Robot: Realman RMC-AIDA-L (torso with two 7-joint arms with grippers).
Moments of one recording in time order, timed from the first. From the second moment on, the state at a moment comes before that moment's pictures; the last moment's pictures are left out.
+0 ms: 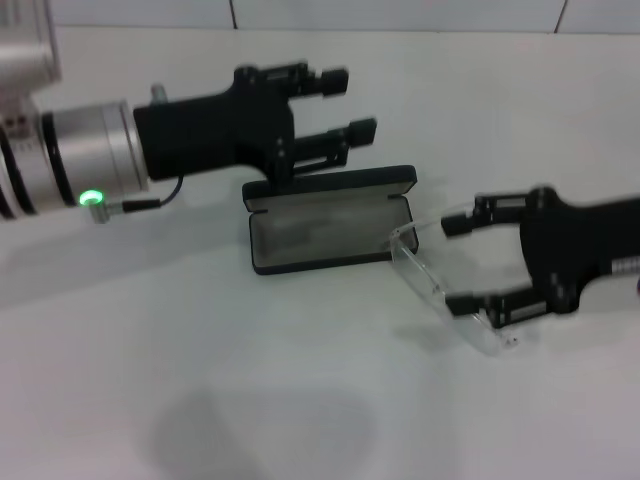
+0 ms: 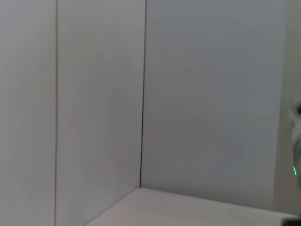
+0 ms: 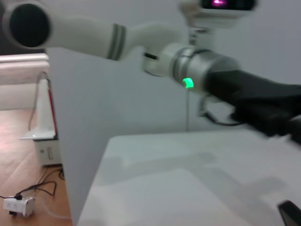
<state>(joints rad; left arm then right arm) -0.46 -2.08 1.14 0.84 1.47 1.43 -1.32 0.49 2.01 -1.14 -0.94 -1.76 -1.69 1.37</state>
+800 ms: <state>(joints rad) -0.43 -2.08 1.15 0.76 1.50 1.43 -1.23 0.80 2.03 -1.59 -1.31 -2.41 -1.66 2.50</state>
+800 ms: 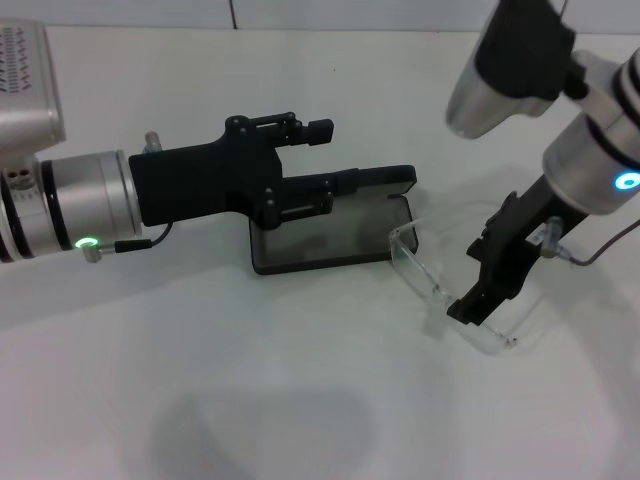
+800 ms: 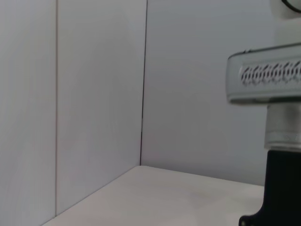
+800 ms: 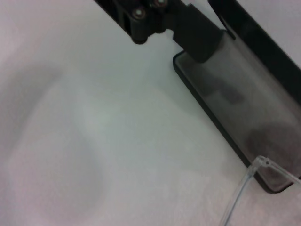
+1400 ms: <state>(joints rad) -0.41 -2.08 1.15 0.76 1.51 1.45 -1.22 0.80 2.03 -1.79 -1.21 -2.41 -1.45 2.56</state>
